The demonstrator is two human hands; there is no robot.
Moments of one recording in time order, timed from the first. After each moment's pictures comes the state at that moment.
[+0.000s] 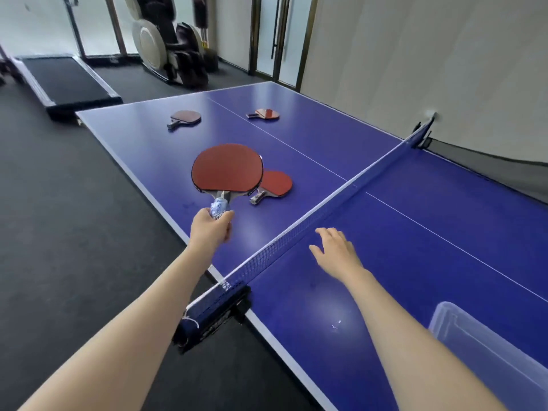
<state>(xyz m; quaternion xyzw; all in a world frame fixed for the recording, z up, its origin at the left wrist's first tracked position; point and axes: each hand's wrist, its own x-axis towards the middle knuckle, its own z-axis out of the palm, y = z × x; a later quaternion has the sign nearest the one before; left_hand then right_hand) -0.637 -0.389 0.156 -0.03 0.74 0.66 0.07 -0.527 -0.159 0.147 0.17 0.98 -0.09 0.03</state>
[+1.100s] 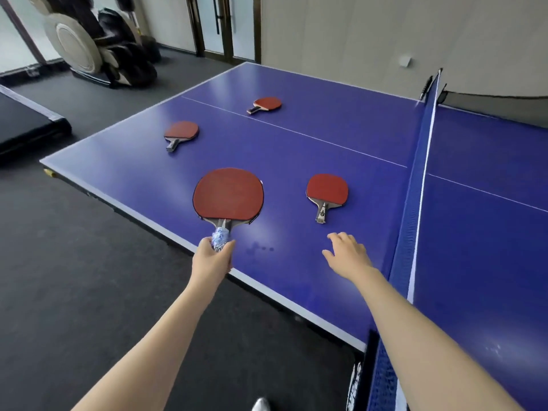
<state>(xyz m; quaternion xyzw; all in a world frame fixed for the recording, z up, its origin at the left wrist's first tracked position) -0.934 -0.566 0.094 0.03 0.80 0.57 0.19 -0.800 -0.324 0.069 0.32 0.94 -0.10 0.07</state>
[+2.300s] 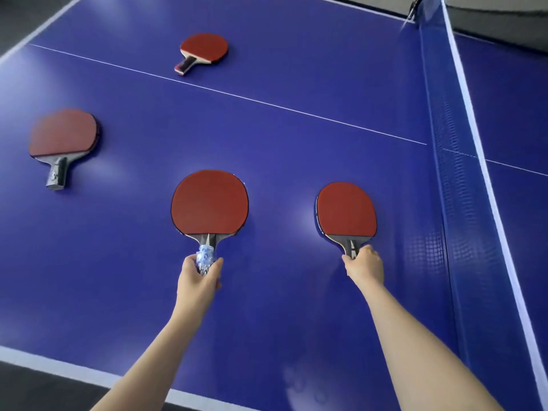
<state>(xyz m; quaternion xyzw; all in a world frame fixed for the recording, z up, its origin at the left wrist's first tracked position) -1.228 -0.410 -0.011 0.06 0.80 0.49 0.34 -1.011 -0.186 -0.044 0.71 0.65 -0.24 0.05</state>
